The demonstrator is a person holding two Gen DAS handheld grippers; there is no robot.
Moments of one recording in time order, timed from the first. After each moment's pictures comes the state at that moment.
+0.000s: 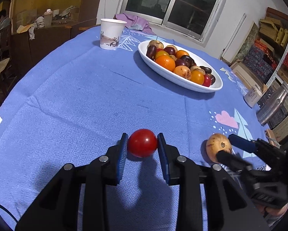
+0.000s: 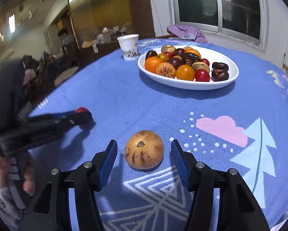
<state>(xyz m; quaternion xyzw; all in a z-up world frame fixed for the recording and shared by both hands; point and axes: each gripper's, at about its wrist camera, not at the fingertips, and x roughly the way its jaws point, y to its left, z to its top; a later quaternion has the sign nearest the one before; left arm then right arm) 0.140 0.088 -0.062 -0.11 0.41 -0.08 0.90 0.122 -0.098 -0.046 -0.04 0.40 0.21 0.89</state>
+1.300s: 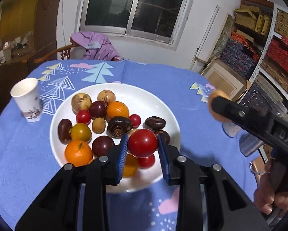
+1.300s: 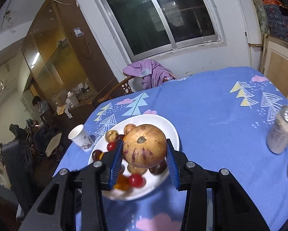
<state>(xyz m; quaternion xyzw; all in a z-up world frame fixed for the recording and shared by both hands) 0.305 -0.046 0.012 -0.06 0.38 -0.17 0.91 0.274 -0.232 0.049 0.16 0.32 0.11 0.93</state>
